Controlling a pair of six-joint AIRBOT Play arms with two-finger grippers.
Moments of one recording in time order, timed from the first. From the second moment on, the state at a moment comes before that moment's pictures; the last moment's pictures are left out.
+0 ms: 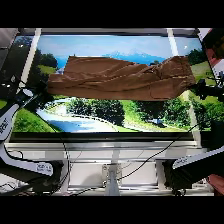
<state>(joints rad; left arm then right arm) 0.30 -1.65 1.03 1.11 -0.15 -1.69 -0.73 -1.85 1.48 -0.65 1.22 1.11</state>
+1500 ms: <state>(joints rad) 0.35 -1.50 1.45 1.73 -1.48 -1.53 -0.73 -1.60 1.56 -1.33 1.80 1.53</state>
